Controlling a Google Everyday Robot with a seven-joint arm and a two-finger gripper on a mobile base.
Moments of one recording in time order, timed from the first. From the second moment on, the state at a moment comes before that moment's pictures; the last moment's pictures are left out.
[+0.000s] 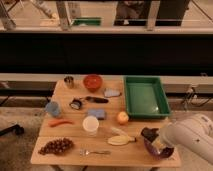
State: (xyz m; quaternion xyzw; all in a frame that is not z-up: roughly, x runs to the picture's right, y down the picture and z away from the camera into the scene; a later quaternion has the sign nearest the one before) arm 0.267 0.237 0.696 -0.21 0.01 0.32 0.93
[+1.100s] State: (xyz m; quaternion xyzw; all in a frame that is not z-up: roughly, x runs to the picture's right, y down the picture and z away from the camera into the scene) arm 0.278 0.262 0.657 -0.22 0.04 0.29 0.93
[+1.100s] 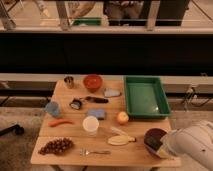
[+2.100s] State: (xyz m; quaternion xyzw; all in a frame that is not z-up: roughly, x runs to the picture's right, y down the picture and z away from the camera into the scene) arm 0.307 0.283 0.636 -0.26 0.06 0.28 0.92
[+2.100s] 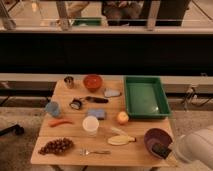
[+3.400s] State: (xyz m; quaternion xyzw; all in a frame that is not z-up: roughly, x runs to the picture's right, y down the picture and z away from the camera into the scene) arm 0.359 0.261 0.685 -0.27 0.09 0.30 0.91
